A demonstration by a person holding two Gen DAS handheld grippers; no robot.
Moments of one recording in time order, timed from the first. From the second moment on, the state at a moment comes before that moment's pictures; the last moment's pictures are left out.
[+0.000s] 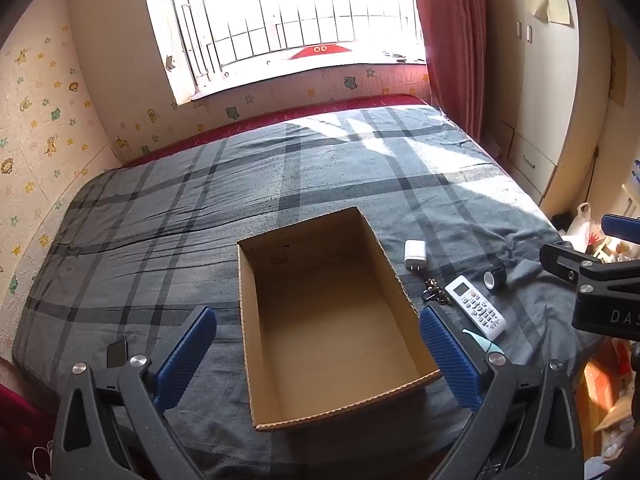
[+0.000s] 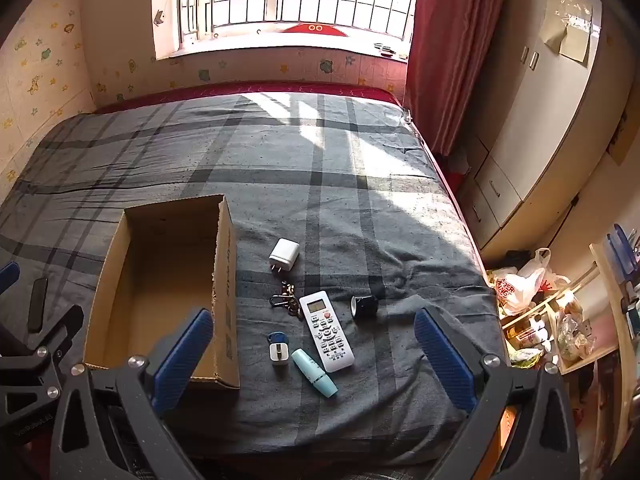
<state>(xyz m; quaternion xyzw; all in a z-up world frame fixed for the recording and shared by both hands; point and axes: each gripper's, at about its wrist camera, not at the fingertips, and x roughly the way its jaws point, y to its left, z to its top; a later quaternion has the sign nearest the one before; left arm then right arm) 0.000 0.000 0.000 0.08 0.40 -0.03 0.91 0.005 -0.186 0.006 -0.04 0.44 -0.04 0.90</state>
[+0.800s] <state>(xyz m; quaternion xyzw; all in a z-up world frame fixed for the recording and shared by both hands) 0.001 -0.005 -0.008 0.08 0.40 -0.04 0.91 0.007 -0.186 0.003 -0.04 0.44 -0.04 0.90</state>
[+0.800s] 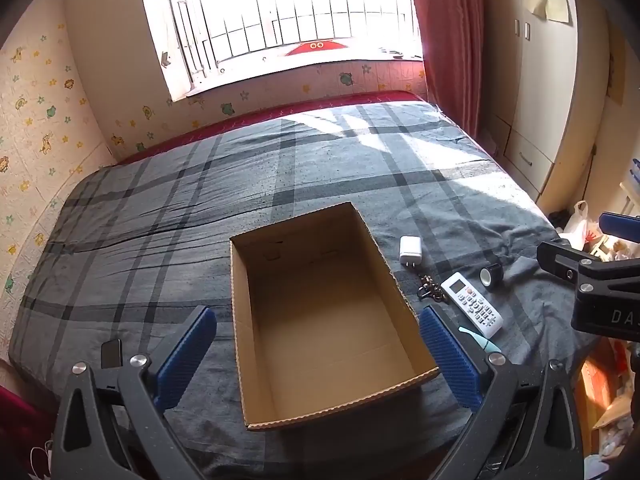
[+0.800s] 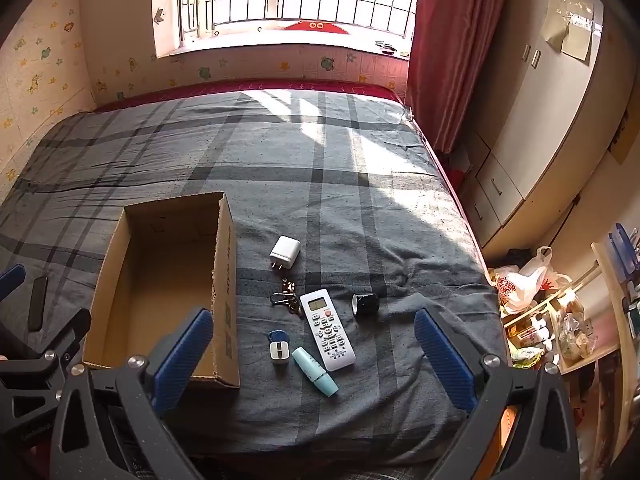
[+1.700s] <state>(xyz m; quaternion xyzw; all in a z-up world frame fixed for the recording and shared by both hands) 0.003 -0.004 -0.007 0.09 0.40 -0.04 0.91 0.007 -0.187 0.002 -0.04 0.44 -0.03 0.90</state>
